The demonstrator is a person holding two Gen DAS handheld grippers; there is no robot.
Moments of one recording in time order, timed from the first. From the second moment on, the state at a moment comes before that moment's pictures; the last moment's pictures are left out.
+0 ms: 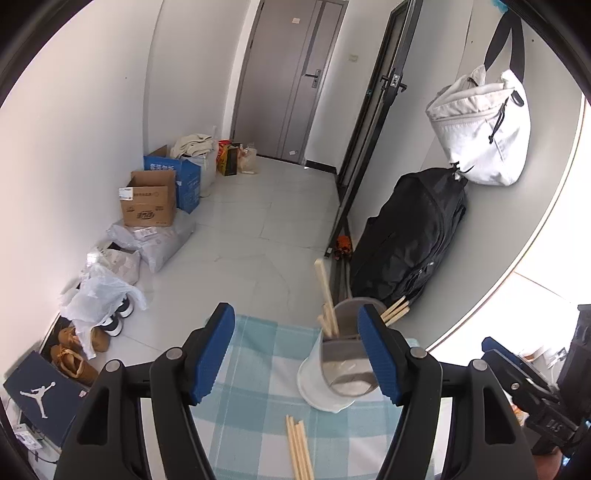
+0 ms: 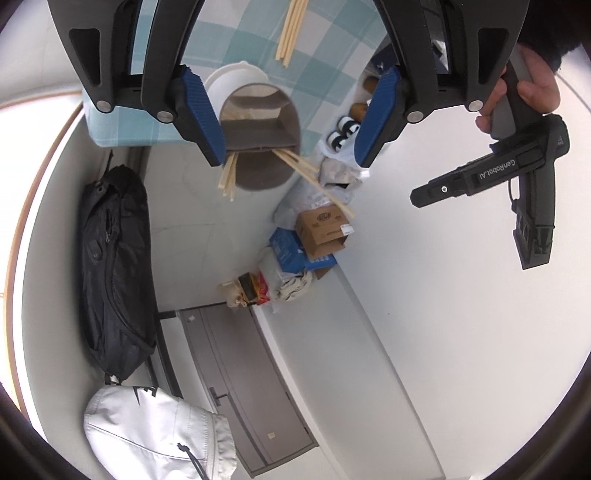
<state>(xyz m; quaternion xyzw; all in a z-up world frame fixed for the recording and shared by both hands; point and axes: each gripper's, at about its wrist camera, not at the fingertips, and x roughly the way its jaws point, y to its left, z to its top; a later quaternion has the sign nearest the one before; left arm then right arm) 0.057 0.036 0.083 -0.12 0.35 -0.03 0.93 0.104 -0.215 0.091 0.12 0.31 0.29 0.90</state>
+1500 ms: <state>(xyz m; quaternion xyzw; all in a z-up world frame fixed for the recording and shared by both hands) 0.022 0.070 -0.074 -0.11 0.43 0.07 0.89 0.106 -0.104 -0.122 -0.05 0.56 0.27 0.79</state>
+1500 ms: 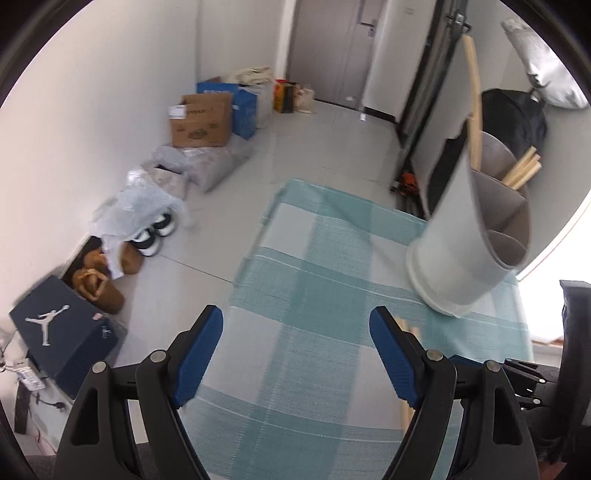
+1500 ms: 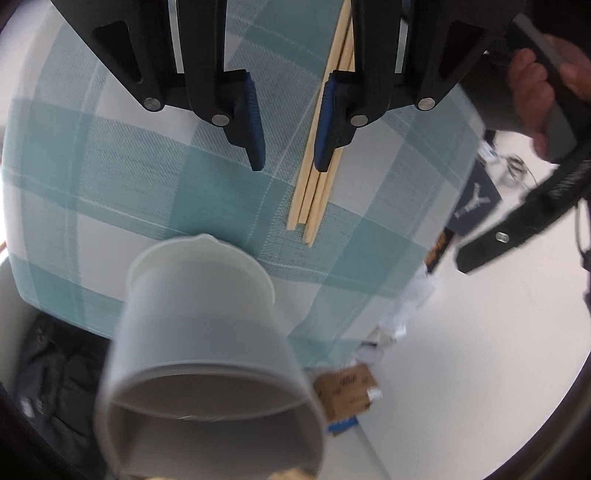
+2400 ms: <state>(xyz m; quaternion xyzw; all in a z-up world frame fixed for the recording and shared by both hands) 0.017 0.112 -0.076 -0.20 0.45 0.07 0.87 0.127 -0.052 -0.126 -0.18 0.59 0.19 0.77</state>
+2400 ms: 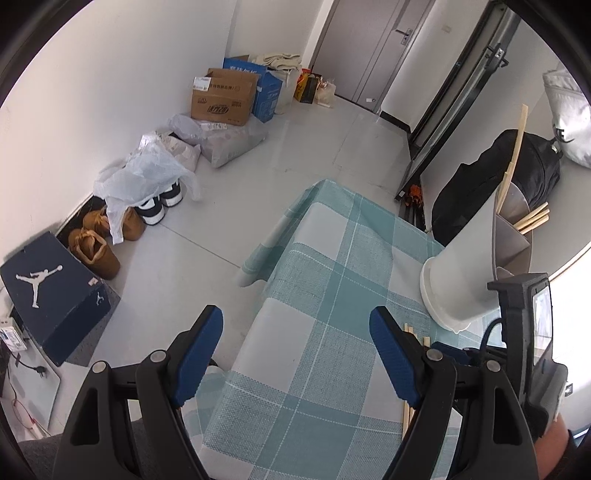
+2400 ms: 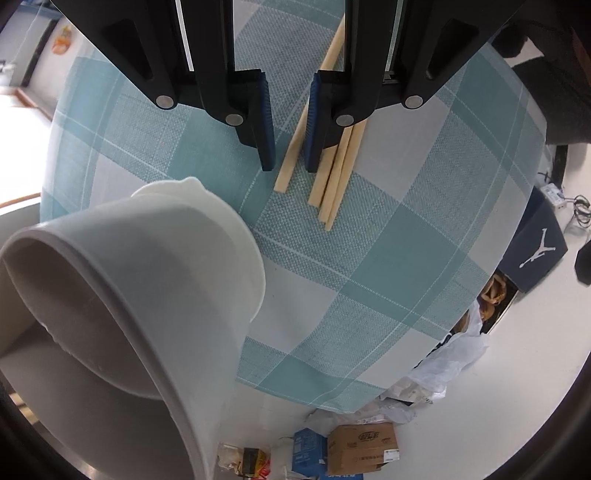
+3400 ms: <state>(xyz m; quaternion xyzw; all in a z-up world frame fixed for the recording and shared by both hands) 0.034 0.020 -0.124 -0.09 0.58 -0.01 0.81 0.105 -0.250 -0.081 0.30 0.48 0.24 0.79</state>
